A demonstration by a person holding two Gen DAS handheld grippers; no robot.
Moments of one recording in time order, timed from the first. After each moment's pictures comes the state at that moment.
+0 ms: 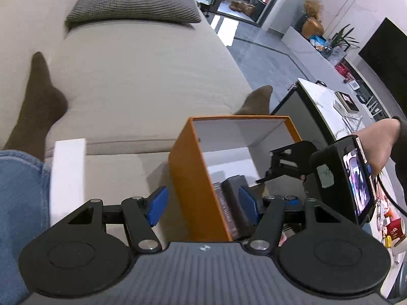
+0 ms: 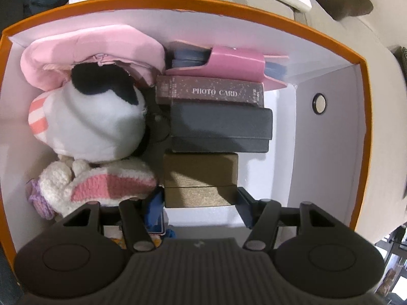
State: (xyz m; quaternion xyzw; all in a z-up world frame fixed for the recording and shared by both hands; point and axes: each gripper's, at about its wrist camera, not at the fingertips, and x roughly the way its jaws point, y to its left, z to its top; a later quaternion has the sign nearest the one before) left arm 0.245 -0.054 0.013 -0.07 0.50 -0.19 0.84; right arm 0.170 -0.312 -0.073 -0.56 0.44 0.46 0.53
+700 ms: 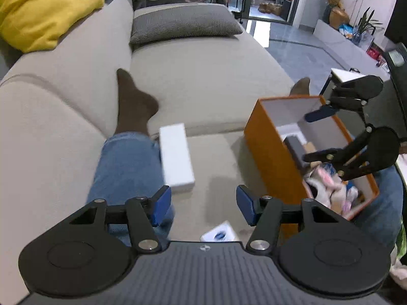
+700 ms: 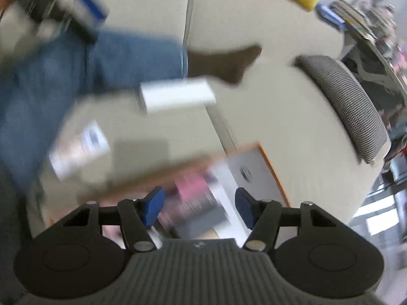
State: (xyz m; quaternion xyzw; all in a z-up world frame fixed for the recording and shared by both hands) left arm 0.136 0.038 0.082 0.03 0.48 -0.10 0.87; right arm 0.125 -0.233 0.057 -0.35 0.37 0.38 0.77
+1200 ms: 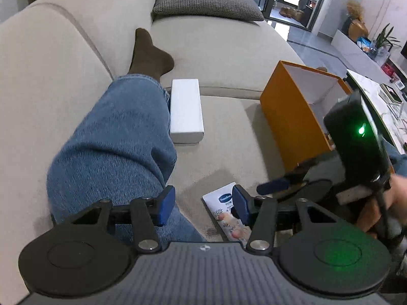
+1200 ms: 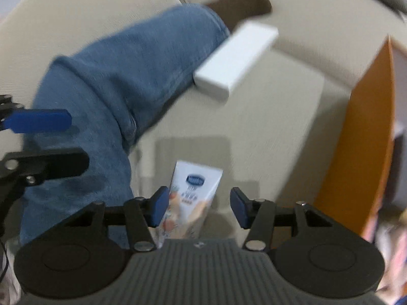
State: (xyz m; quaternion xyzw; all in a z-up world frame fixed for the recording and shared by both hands) left arm 0.095 0.056 0.002 -0.03 0.49 -0.07 0.87; right arm 0.087 -0.124 -0.064 -0.07 0.57 0.29 0.77
